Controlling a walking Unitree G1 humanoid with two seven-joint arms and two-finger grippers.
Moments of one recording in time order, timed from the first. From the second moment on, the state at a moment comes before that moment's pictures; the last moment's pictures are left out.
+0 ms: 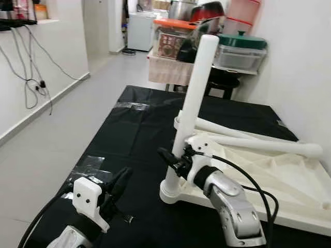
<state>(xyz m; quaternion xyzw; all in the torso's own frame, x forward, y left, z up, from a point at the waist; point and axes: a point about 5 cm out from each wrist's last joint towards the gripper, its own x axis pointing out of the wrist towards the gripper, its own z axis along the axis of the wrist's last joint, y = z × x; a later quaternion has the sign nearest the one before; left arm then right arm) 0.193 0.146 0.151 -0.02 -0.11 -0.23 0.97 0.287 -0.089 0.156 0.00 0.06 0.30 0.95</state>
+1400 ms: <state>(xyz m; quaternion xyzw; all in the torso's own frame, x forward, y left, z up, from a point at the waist) 0.191 0.136 0.145 -0.03 -0.08 -0.27 0.96 0.320 -0.149 0.178 -0.02 0.06 0.60 0.80</state>
